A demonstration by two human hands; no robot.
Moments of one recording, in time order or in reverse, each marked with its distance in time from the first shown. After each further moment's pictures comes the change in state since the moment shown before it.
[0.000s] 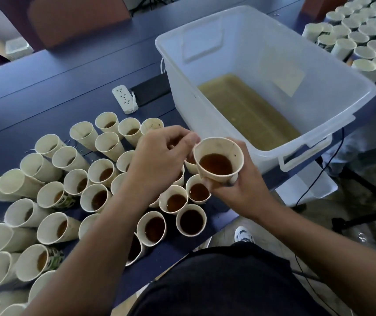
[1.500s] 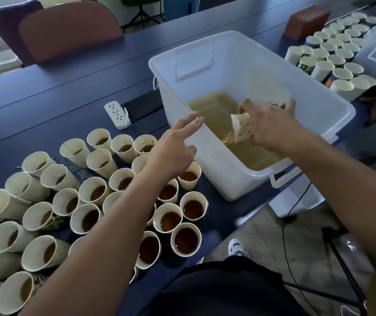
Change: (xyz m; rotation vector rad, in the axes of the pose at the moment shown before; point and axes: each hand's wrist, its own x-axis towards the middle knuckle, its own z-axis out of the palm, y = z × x) left_hand 0.084 -0.045 0.037 0.186 -0.147 0.066; right_hand 0.133 0.010 -0.103 -1.229 -0.232 0.114
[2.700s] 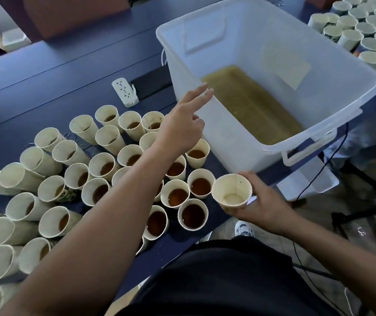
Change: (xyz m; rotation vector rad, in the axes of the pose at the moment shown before) left_hand -0.001 -0.008 0.012 -0.097 0.054 0.030; right_hand -0.161 -0.066 0.087 1.015 -0.225 0.034
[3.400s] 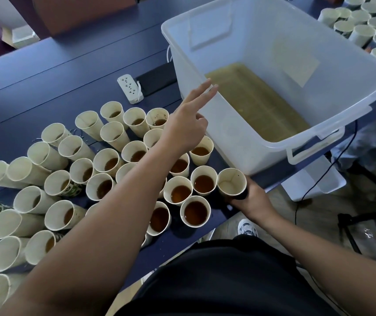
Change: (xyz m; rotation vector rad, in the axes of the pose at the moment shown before) left_hand 0.001 -0.011 0.004 -0.040 0.006 0.083; right_hand 0.042 0.085 0.051 0.017 0.172 0.187
